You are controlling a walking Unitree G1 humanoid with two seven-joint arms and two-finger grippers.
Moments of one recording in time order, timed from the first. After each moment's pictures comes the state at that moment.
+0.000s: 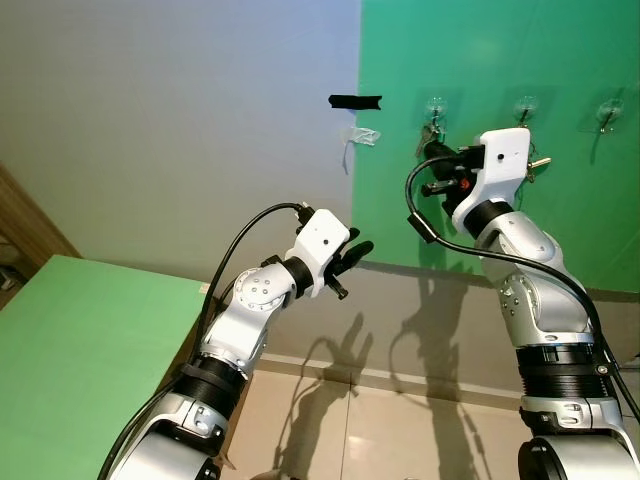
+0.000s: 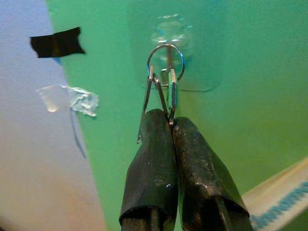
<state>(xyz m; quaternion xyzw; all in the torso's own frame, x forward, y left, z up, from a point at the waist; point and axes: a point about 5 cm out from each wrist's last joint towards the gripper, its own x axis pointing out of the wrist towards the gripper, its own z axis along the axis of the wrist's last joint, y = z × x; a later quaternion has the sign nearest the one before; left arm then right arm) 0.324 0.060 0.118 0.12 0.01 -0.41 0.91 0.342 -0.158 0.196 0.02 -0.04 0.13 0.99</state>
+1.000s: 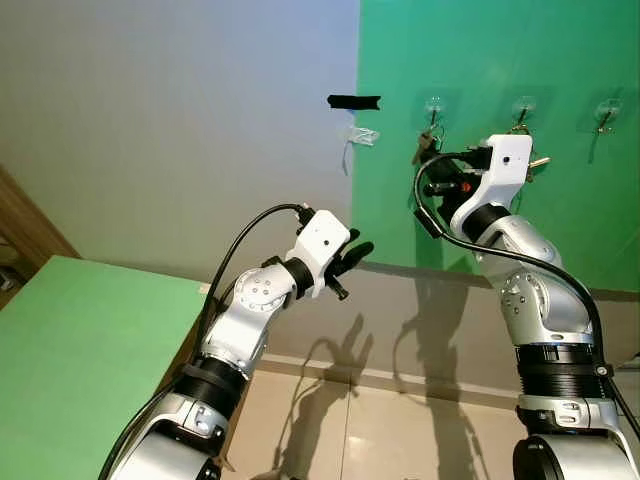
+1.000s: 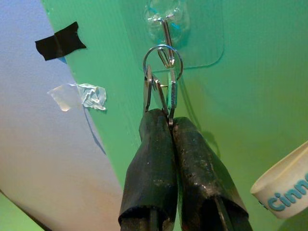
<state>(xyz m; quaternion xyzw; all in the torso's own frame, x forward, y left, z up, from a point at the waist) 0.324 0.060 0.116 0.12 0.01 -0.41 0.91 0.342 -0.157 0.190 0.09 -0.01 0.16 0.98</state>
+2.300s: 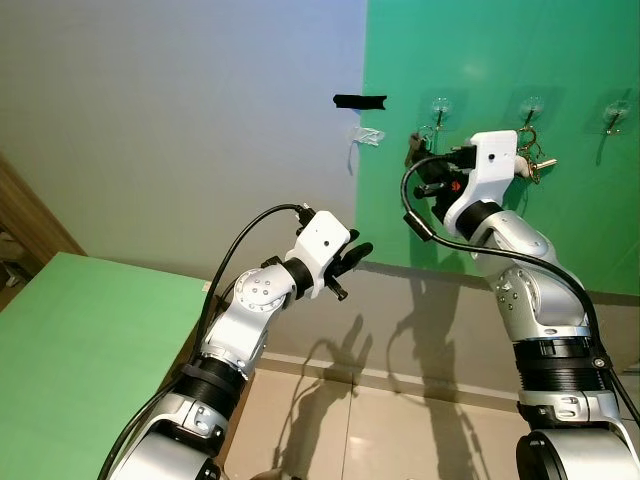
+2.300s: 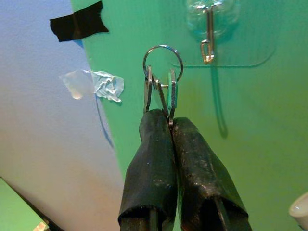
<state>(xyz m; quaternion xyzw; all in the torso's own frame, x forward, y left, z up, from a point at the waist) 0.324 0.060 0.116 0.12 0.01 -0.41 0.91 0.346 -0.149 0.191 0.05 0.00 0.17 0.98</state>
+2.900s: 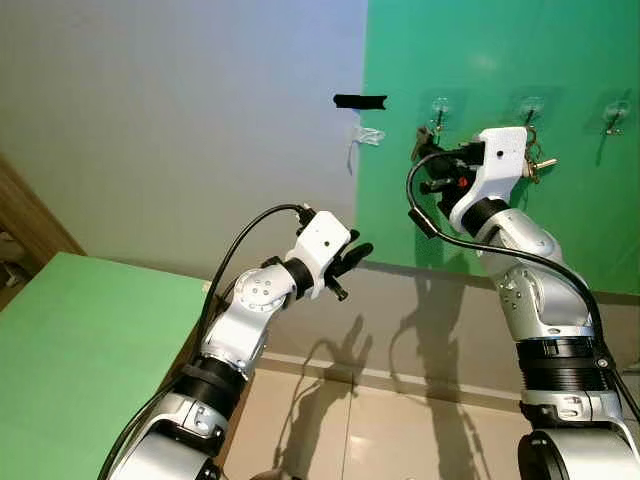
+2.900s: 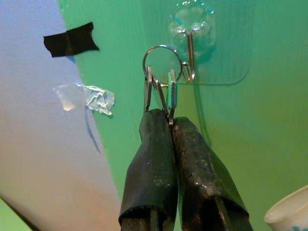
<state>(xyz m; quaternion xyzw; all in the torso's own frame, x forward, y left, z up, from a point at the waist) 0.324 0.060 0.116 0.12 0.01 -0.41 0.91 0.346 -0.156 0.196 0.05 -0.02 0.16 0.99</state>
